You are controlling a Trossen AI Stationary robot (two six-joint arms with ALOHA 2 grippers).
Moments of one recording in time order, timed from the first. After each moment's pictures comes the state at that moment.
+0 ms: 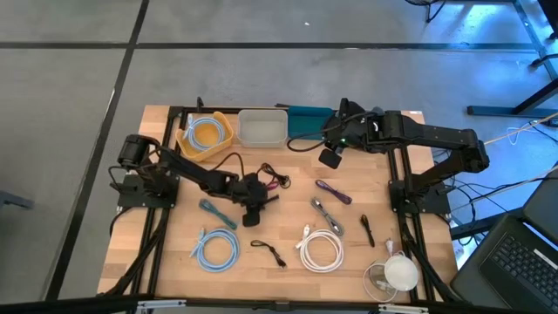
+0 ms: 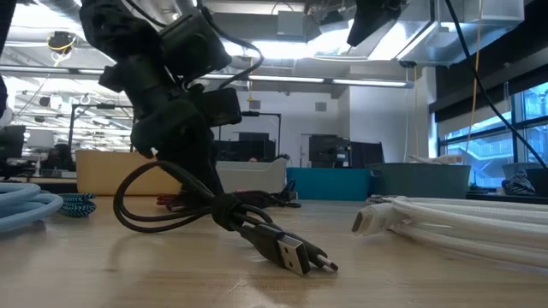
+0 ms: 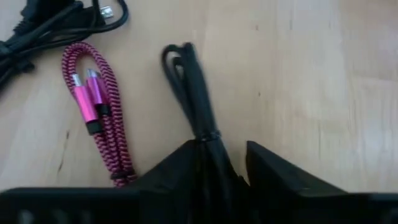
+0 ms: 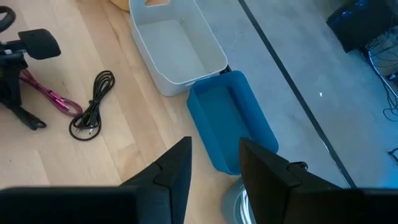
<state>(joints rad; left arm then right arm) -0.10 1.72 0.73 0.07 -0.05 -0.23 -0.04 1.44 1.56 -1.10 0.53 0.15</state>
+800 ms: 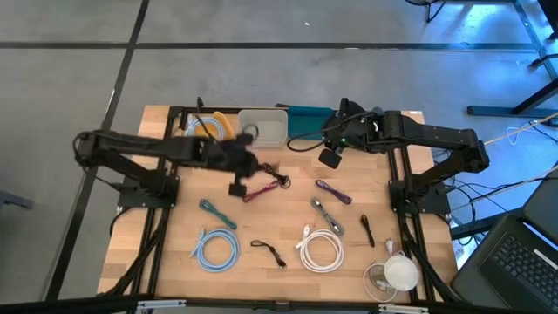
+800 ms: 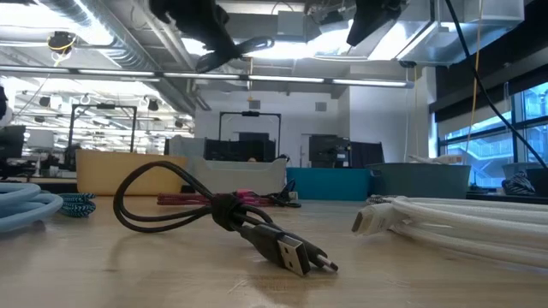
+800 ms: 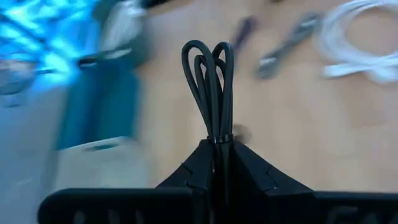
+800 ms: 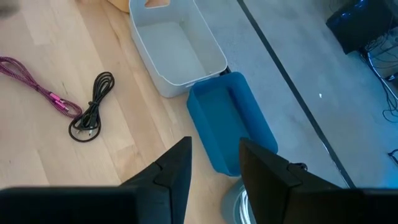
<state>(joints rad) 0.04 1.28 1.11 -0.55 -0.20 0.30 -0.04 1.44 1.56 -1.10 0.53 0.15</state>
